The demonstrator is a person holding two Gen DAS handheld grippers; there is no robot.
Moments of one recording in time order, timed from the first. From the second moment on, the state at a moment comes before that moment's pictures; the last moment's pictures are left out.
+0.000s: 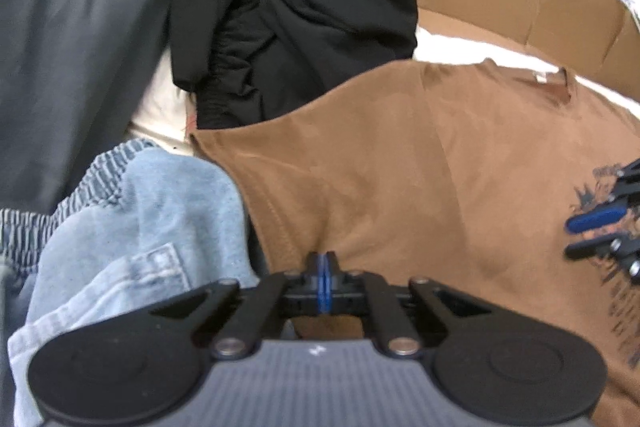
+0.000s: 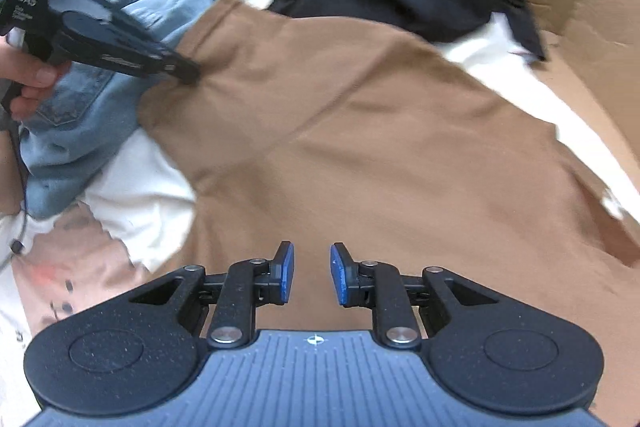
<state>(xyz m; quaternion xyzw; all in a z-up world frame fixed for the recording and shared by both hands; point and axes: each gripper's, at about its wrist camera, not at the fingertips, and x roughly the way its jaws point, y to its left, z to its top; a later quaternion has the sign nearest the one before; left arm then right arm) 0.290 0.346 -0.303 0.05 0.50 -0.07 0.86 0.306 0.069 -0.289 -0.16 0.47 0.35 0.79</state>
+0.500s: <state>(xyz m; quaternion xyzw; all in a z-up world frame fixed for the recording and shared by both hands) 0.281 0.330 -0.178 0.00 0.50 -0.02 0.87 0.276 -0.062 -0.177 -0.08 0.48 0.27 0.83</state>
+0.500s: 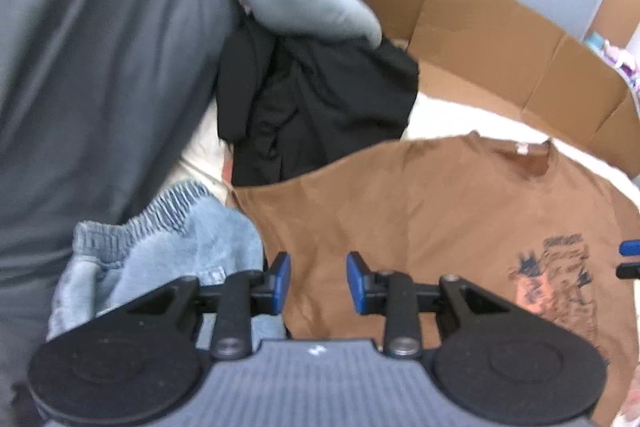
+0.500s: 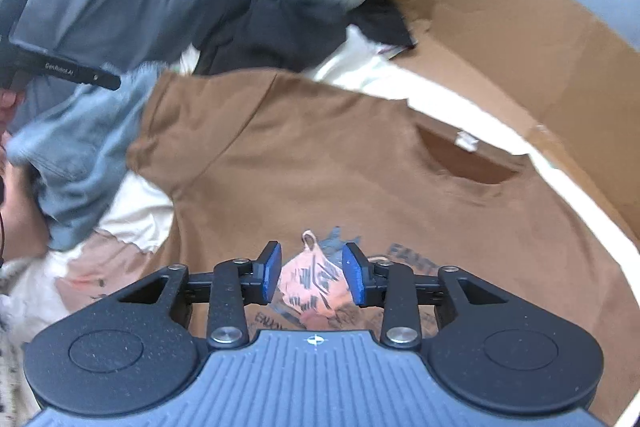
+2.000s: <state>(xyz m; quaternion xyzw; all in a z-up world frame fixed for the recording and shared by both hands) 0.181 0.223 0.166 -0.07 0.45 -0.09 0.88 0.118 -0.263 0.119 0.19 0.42 0.09 0.88</state>
